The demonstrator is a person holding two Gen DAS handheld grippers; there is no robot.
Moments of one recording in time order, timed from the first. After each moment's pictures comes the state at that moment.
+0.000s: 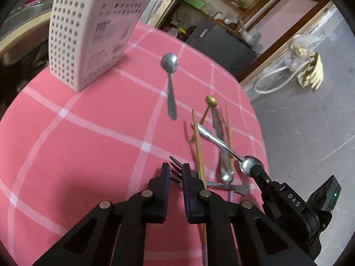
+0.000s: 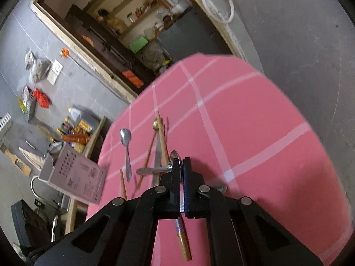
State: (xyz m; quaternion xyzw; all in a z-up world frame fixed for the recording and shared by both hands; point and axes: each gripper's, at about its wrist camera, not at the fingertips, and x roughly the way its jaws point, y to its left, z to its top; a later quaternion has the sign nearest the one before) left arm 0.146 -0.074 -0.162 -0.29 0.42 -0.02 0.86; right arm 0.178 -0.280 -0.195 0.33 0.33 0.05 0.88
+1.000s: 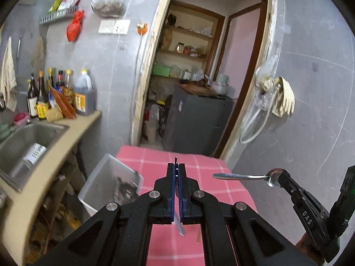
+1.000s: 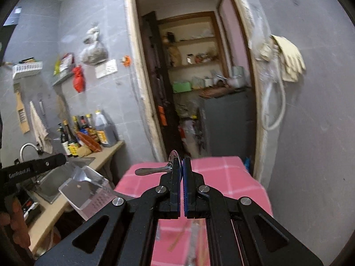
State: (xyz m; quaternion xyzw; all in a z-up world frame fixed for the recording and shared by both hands) left arm 0.165 -0.004 0.055 -0.12 0.23 -0.01 0.97; right arm 0.179 -0.228 0.031 0.09 0.18 0.09 0.98
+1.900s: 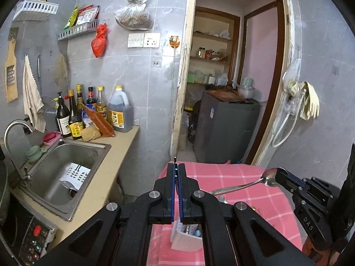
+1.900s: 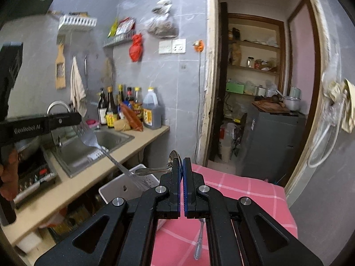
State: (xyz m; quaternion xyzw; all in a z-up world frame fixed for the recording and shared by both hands) left arm 0.163 0.099 0.087 -0.07 0.24 0.06 0.97; right arm 0.203 -0.084 0.065 -0.06 0.20 0.21 0.95
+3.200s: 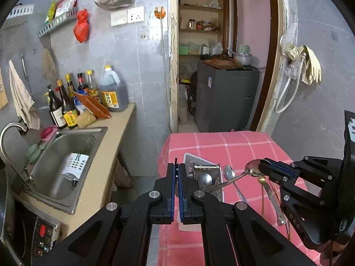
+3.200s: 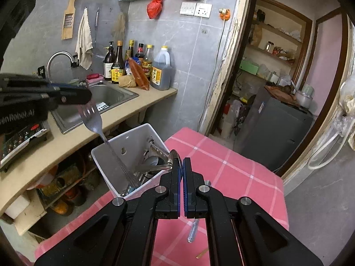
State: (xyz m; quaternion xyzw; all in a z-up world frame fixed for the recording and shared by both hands) left arm 0.186 0.081 0.052 -0.01 0.33 0.04 0.94; right arm 0.220 -0.044 0.037 -0.16 0.29 0.22 0.92
